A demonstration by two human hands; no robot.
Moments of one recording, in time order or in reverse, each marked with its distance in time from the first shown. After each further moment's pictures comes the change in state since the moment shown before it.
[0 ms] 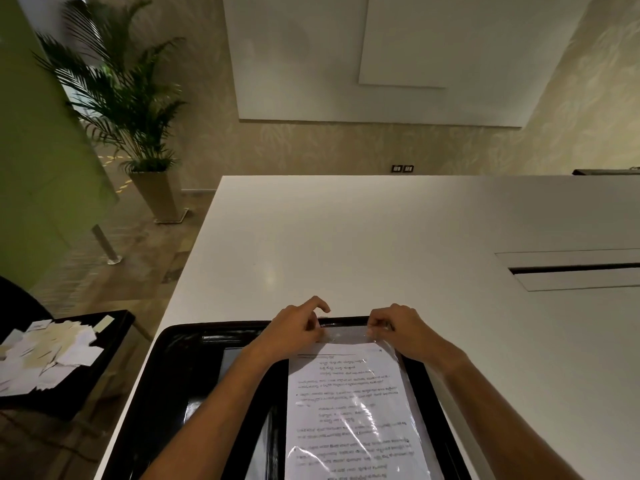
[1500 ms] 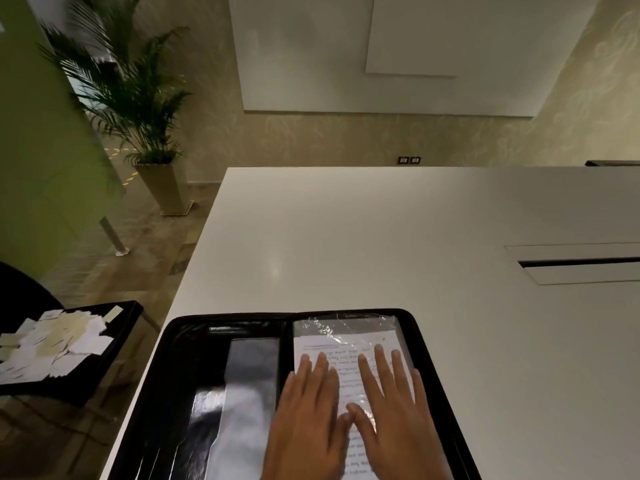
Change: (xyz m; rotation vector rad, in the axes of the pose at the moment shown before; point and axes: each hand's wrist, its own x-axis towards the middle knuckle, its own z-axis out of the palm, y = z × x) left_hand -0.146 0.025 0.121 0.513 0.347 0.042; right_hand -0.142 -0.106 0.102 -0.424 0.312 0.096
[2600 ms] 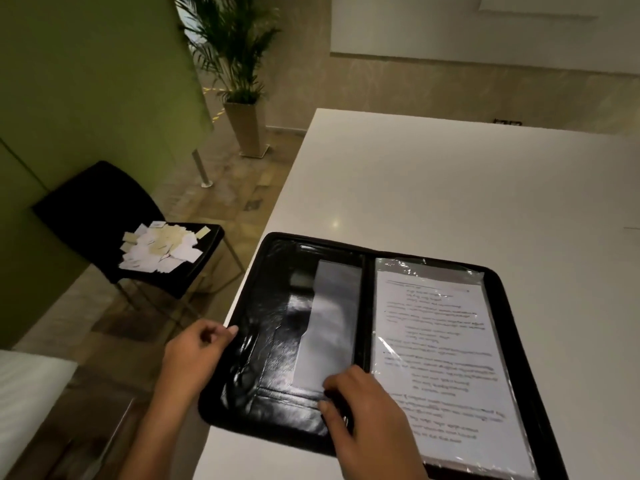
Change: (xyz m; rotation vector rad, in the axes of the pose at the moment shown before) left_hand -0.145 -0.176 -0.143 -0.440 0.225 -1.037; right_hand -0.078 -0.150 -0.033 0.590 -0.291 -0.186
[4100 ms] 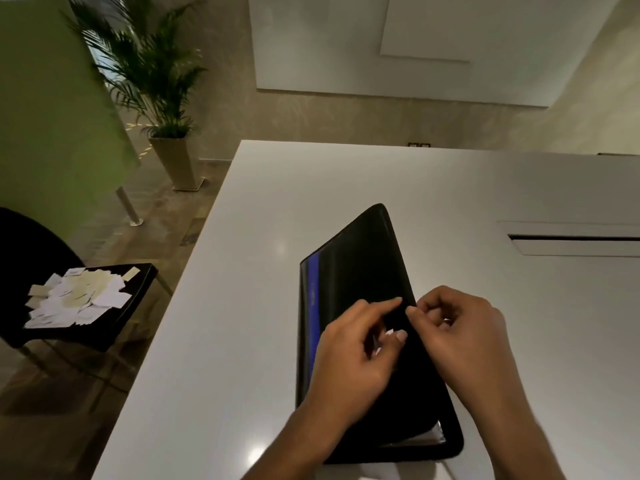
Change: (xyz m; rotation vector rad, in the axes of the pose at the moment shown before) left_hand -0.185 0.216 0.157 -0.359 -0.444 0.869; right_hand -0.023 0.034 -0.213 0.021 0.589 0.347
